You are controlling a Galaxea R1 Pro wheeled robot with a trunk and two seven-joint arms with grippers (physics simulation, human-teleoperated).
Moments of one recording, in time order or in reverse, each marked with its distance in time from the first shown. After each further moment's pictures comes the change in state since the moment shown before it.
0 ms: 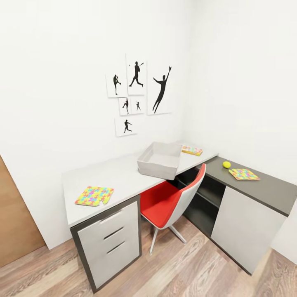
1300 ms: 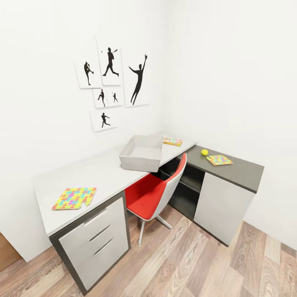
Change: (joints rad) left arm 0.000 0.001 -0.006 0.004 -0.001 0.000 -0.002; right arm 0.000 0.001 -0.001 0.000 -0.001 -0.010 0.000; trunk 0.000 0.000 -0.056
